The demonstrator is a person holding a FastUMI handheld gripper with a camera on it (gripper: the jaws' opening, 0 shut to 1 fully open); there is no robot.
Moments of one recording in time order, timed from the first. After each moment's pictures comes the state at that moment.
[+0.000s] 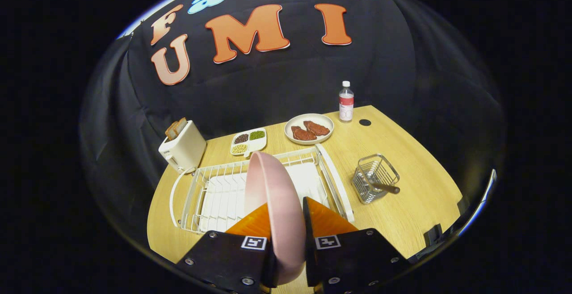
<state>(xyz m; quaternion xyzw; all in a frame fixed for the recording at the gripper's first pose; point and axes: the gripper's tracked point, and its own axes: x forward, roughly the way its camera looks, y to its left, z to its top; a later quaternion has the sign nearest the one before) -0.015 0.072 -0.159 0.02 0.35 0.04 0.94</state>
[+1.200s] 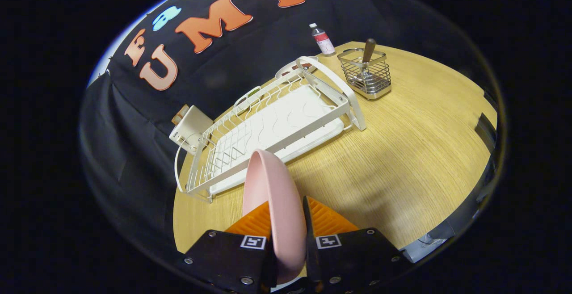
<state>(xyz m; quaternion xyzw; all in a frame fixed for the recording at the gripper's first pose) -0.129 0.085 -0.290 0.18 0.42 0.04 0.89</state>
